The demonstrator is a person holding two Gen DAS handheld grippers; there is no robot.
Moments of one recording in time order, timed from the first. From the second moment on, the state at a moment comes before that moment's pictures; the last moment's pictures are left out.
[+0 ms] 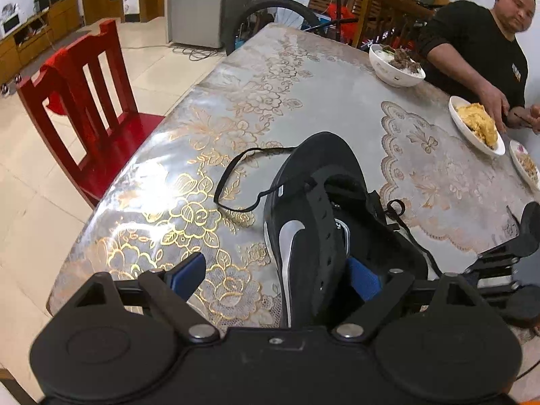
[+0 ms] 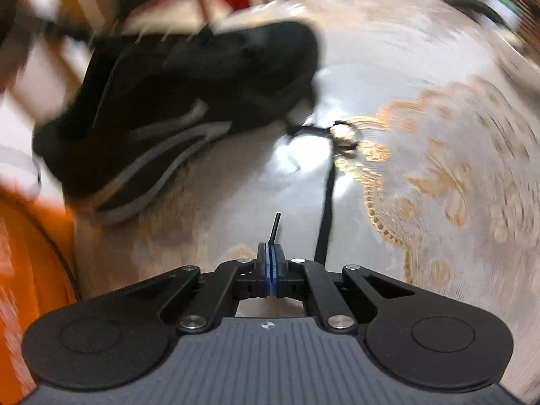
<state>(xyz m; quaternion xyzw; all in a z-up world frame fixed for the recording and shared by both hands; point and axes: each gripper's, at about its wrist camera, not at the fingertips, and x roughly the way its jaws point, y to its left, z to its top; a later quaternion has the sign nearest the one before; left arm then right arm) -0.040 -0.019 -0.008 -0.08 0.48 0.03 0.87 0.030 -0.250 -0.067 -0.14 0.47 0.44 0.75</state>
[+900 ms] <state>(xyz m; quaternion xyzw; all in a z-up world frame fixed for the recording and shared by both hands) -0.022 -0.017 -0.003 -0.06 0.46 0.01 0.89 0.034 -0.164 0.015 -0.06 0.31 0.45 0.83</state>
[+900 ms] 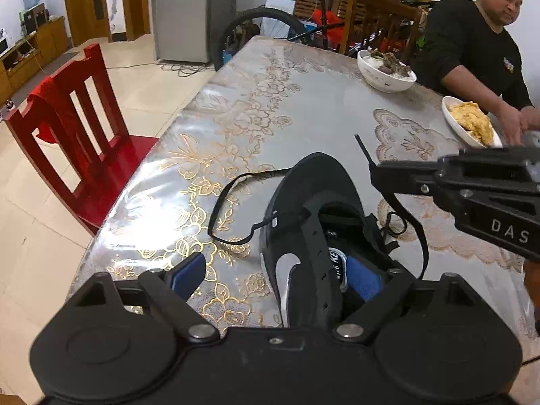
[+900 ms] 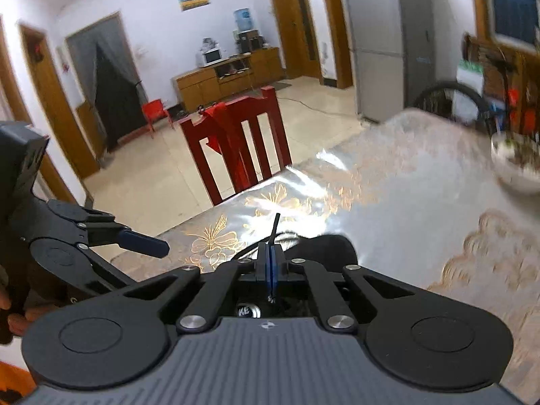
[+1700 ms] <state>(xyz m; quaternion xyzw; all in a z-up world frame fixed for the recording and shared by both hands) -0.007 -0.017 -0.007 0.00 0.47 0.01 0.88 0.050 -0.104 -0.018 -0.33 0.36 0.44 0.75</state>
